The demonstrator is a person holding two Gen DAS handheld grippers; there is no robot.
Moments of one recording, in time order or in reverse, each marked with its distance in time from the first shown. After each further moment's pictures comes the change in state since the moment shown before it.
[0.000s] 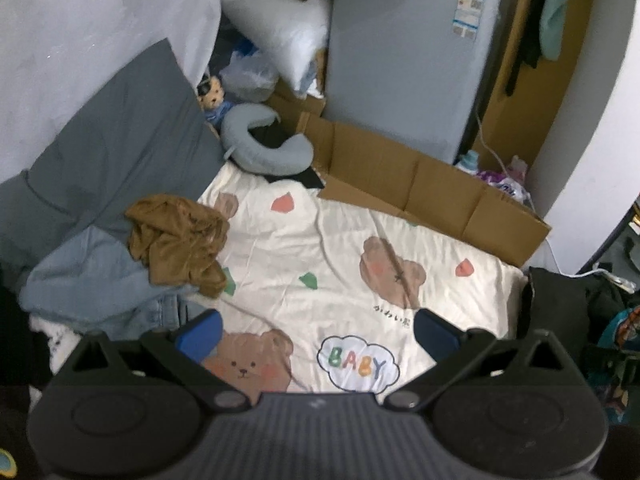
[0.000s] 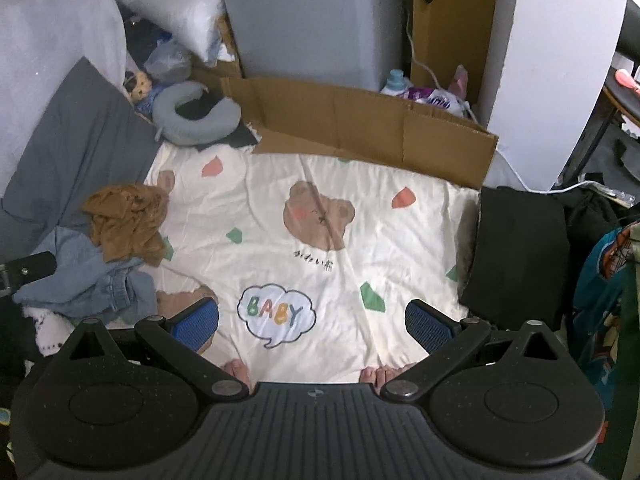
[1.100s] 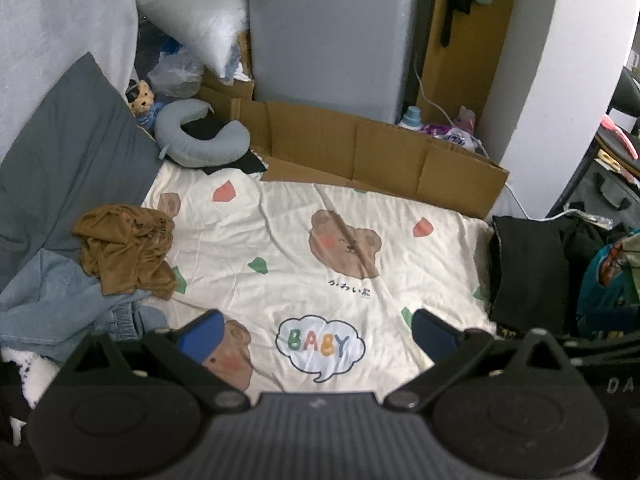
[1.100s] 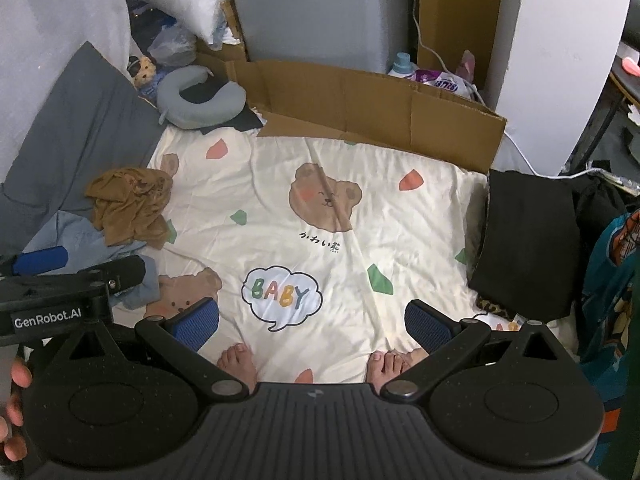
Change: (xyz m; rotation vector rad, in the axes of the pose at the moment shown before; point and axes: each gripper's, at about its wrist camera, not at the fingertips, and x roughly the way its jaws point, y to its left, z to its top) left arm 0.019 -0.075 -0.023 0.187 0.044 -0.086; right arm 0.010 0.007 -0.021 -0.011 0.019 0.002
